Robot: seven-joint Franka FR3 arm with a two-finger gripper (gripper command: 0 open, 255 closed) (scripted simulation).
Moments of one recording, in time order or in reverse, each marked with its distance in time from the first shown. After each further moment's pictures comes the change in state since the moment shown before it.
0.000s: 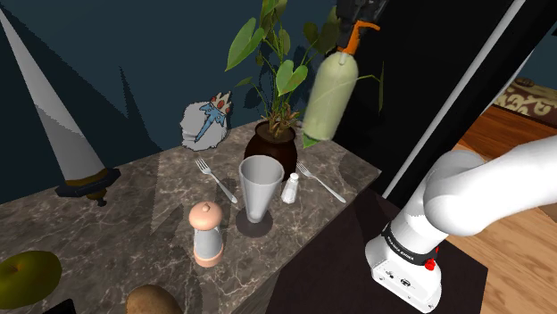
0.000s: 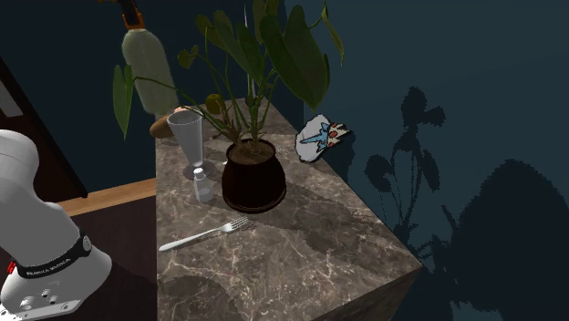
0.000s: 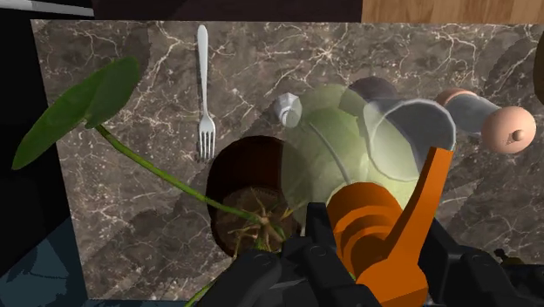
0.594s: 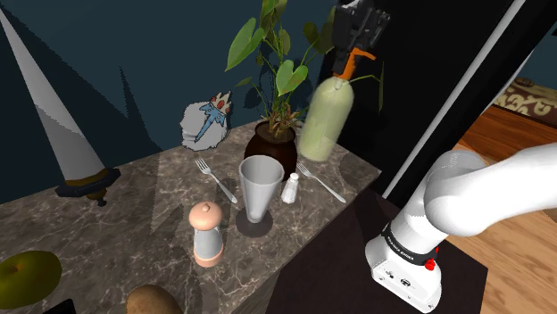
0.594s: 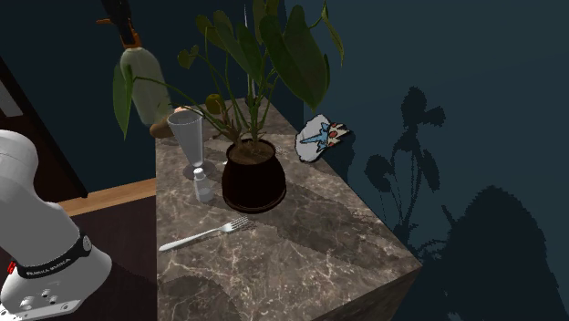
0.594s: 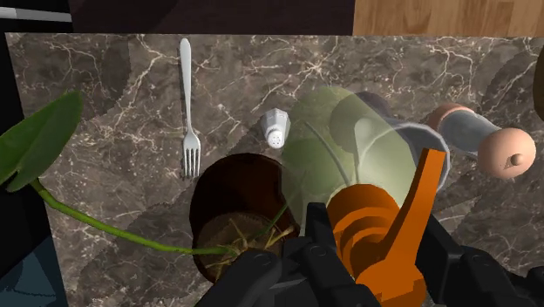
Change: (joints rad) arm 0.018 -0.086 0.043 -0.155 0.036 0.074 0.043
